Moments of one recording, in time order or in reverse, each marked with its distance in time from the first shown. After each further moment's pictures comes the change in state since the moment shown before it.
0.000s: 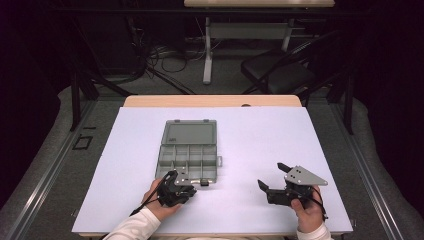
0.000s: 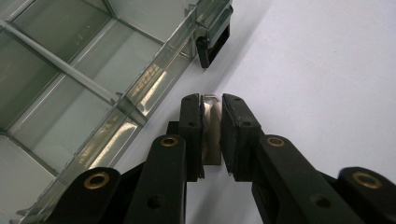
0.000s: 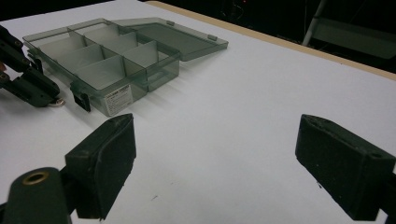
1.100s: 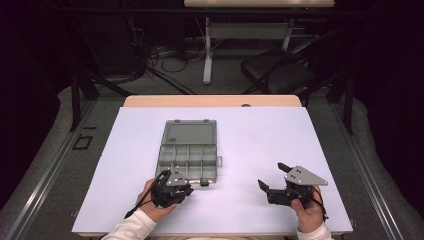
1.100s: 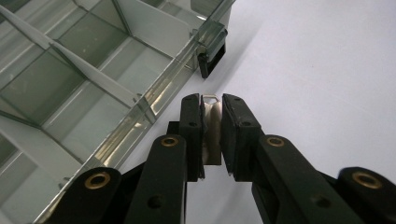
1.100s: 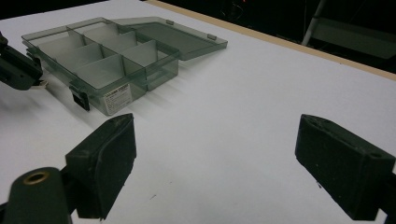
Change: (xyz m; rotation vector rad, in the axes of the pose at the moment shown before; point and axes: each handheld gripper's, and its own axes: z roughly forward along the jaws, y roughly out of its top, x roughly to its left) left arm -0.001 -0.002 -0.025 -0.070 0.009 -0.021; right arm -0.001 0.000 0.000 0.004 -0.001 -0.003
